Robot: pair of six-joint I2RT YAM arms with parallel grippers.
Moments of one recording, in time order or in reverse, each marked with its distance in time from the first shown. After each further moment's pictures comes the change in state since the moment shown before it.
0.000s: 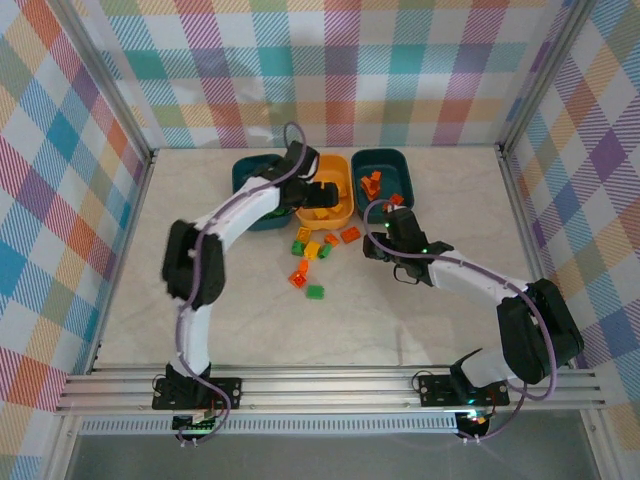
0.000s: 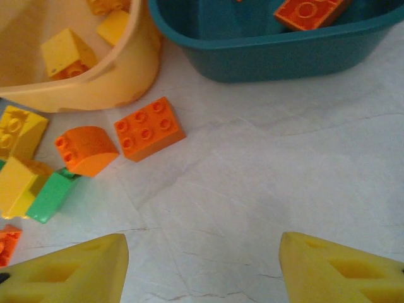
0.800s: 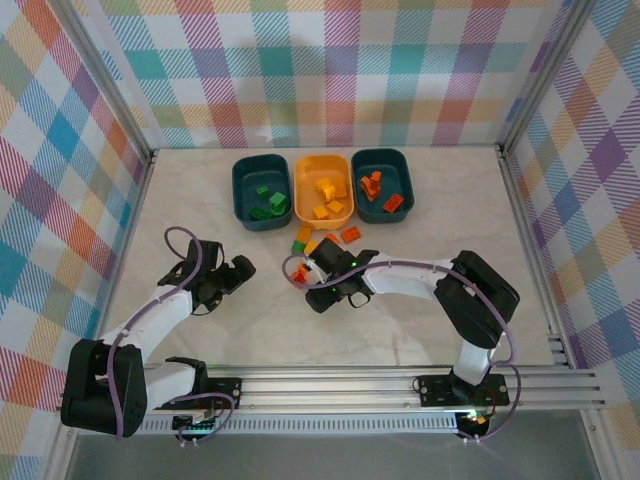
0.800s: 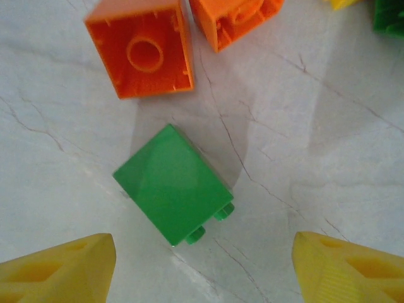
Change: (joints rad) left arm 0.357 -0.793 -1.143 0.245 0.077 -0.348; right arm 0.386 0.353 0.263 -0.266 -0.115 -0.320
